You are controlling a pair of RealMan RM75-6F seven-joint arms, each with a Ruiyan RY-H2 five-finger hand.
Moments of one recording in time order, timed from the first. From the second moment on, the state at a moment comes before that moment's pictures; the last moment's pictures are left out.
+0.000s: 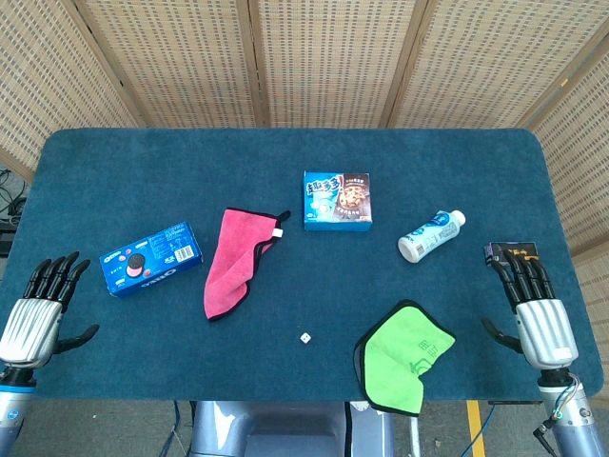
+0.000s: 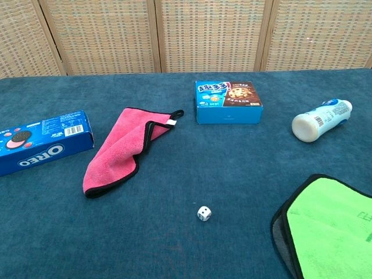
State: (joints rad) left arm -0.14 -1.17 -0.02 -1.62 1.57 1.48 0.07; right arm 0.16 -1.25 0.07 -1.46 -1.61 1.55 0.04
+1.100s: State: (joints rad) left arm -0.14 -1.16 -0.02 -1.64 1.59 1.49 0.08; right arm 0.15 -1.24 0.07 -1.47 -1.62 1.57 0.05
